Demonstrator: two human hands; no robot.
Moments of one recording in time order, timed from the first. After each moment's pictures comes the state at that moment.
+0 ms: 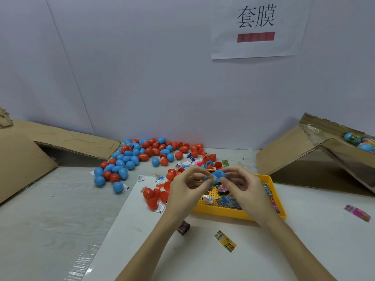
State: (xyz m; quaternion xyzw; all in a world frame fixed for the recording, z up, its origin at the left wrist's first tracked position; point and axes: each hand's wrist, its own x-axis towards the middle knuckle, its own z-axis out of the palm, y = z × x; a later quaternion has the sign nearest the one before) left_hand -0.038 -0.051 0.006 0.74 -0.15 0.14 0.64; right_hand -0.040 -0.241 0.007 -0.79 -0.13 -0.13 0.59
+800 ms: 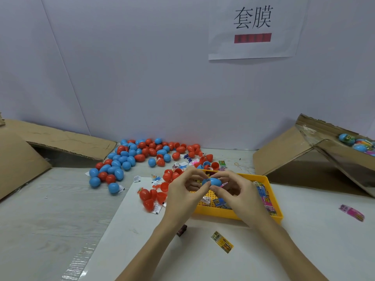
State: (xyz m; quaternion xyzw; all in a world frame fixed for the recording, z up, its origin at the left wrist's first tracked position) left_hand -0.039 -0.054 -0.002 0.76 -0.15 0.18 0.60; right_hand -0.039 -0.236 -0.003 -0.83 -0.18 -0.15 0.51
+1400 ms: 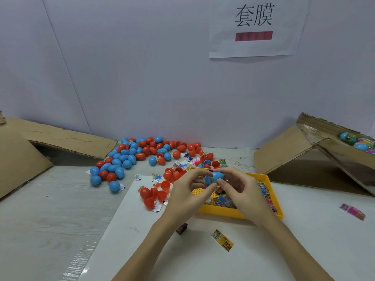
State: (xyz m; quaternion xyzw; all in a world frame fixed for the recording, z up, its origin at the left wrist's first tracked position) left_hand -0.043 -0.056 0.003 0.78 -0.19 0.16 0.57; right_hand -0.034 -0.244 -0.004 -0.80 -0.18 -0.13 0.56
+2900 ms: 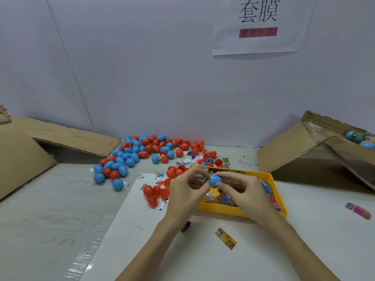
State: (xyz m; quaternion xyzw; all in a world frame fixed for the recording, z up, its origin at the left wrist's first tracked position) left_hand -0.041 -0.051 -0.003 0.80 -0.14 0.22 0.55; right_hand -0.038 -0.242 -0.002 -0.82 -0.18 -0.10 0.54
